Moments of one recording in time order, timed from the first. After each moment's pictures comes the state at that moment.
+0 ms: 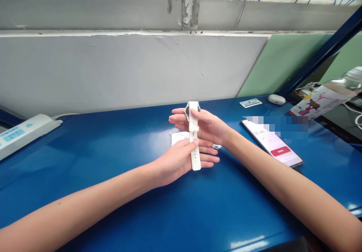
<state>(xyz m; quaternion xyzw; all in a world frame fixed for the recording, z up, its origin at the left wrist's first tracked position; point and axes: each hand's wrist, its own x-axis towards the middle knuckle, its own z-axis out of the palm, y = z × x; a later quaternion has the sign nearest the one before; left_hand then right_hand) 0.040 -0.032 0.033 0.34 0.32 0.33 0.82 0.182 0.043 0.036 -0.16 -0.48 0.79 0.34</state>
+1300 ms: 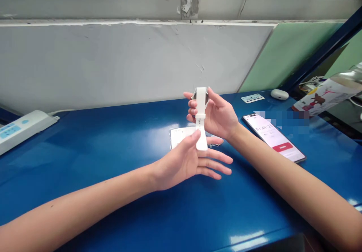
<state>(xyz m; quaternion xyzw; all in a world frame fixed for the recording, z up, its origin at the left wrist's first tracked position) 0.040 -0.041 0.042 0.36 0.23 0.26 0.87 0.191 0.046 0.046 -0.17 -0.41 0.79 0.43</state>
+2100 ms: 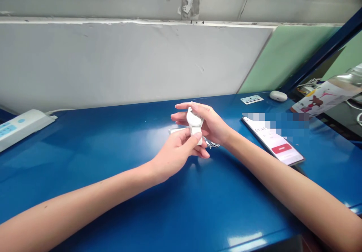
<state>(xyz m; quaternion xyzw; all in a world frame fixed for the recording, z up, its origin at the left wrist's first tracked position) 0.041 -0.033 0.038 0.50 0.38 0.39 0.68 0.181 0.035 0.034 -0.25 -0.53 0.70 0.41</state>
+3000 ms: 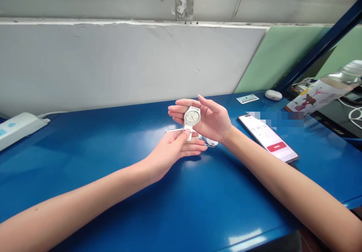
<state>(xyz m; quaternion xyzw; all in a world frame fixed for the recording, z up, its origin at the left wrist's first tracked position) 0.039 -0.027 0.036 0.39 0.43 0.37 0.73 0.191 0.041 0.045 -0.17 -0.47 0.77 0.39</state>
